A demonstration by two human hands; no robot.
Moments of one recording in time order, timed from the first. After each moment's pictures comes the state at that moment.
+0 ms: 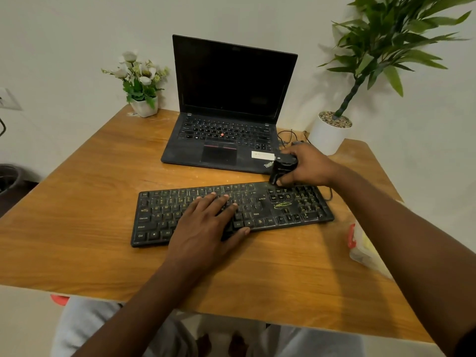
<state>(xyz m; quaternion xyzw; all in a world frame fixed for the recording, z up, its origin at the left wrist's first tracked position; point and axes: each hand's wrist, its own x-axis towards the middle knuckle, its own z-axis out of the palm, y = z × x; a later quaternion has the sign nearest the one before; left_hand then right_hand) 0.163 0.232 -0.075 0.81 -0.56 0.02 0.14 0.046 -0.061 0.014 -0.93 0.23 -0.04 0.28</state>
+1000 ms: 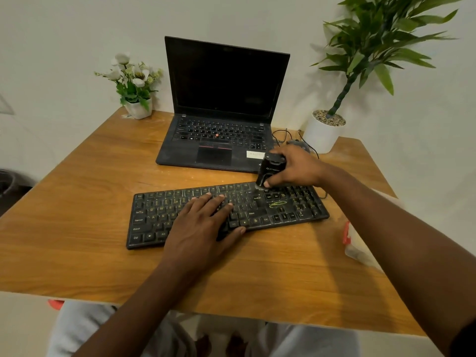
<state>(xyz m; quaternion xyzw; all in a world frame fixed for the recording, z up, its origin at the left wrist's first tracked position) 0.160 0.232 -0.071 0.81 -0.56 0.03 0.14 0.049 -0.042 0.017 -0.92 0.22 -0.02 0.31</state>
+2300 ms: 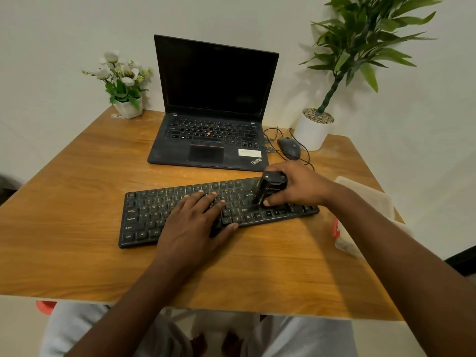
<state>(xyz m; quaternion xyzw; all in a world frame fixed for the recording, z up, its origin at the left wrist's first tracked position) 0.162 0.231 -0.077 0.82 -0.56 0.04 0.13 0.006 -0.009 0.012 -0.92 0.19 -0.01 0.33</state>
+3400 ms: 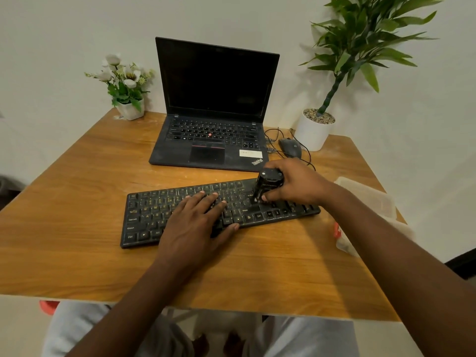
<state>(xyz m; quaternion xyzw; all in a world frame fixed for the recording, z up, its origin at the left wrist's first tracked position) 0.161 0.232 -0.076 0.82 -0.56 0.04 0.13 0.013 -0.001 0.016 -0.93 0.21 -0.04 0.30</state>
